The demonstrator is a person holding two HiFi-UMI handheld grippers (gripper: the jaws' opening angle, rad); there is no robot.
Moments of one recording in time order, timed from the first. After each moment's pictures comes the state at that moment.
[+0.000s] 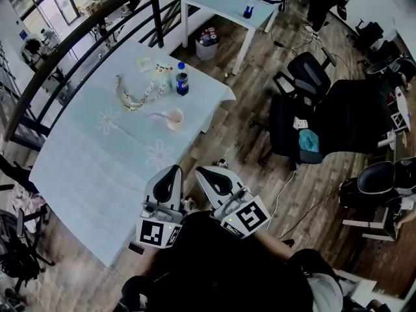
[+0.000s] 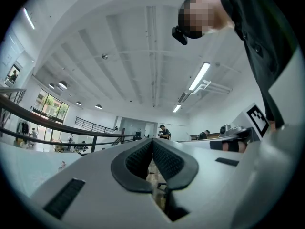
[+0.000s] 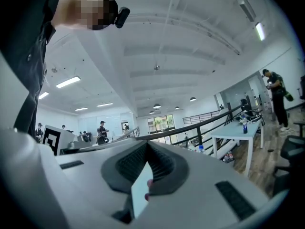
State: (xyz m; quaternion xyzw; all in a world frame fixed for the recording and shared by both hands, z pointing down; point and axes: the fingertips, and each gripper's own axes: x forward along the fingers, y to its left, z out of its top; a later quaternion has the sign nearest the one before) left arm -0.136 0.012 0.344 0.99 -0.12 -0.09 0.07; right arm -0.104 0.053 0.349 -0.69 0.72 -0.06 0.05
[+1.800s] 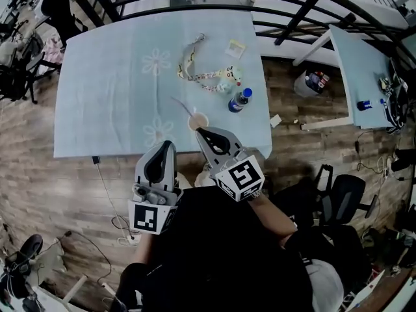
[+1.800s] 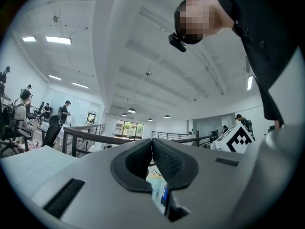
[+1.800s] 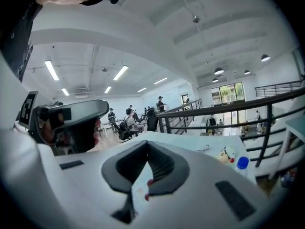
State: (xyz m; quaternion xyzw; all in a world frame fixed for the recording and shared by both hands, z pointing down) left arm -0.028 -0.101 0.354 0.82 -0.57 -0.07 0.02; right arm 0.030 -0.143 0.430 -0.31 0.94 -0.12 -0.08
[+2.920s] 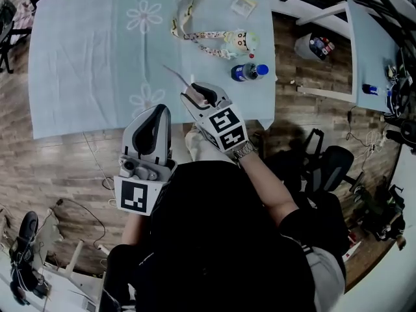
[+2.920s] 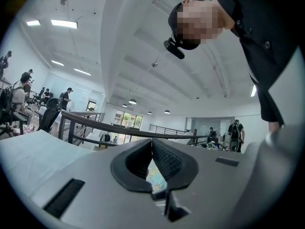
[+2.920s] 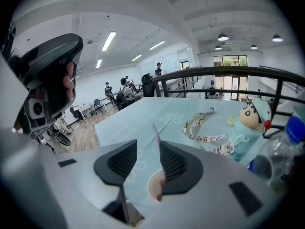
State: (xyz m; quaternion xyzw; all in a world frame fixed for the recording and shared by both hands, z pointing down) left arm -0.058 -0.177 0.397 0.82 -0.56 -0.06 0.09; right arm -0.015 -0.210 0.581 -0.27 0.90 -0.21 -0.26
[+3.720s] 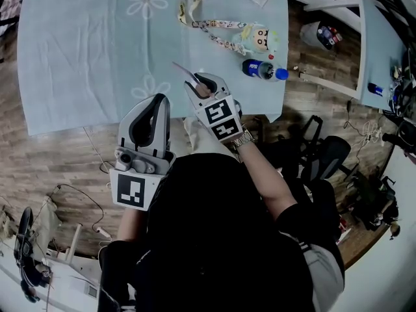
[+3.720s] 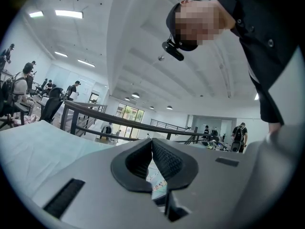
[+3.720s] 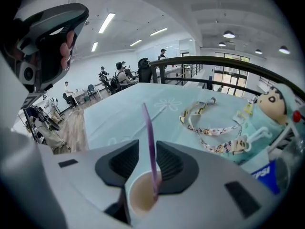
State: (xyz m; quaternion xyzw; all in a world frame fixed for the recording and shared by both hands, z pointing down) left arm -0.096 -0.220 0.436 0.82 -0.56 -0.05 0.14; right arm -0.035 -0.233 0.654 -0.28 0.87 -0.20 -0.35
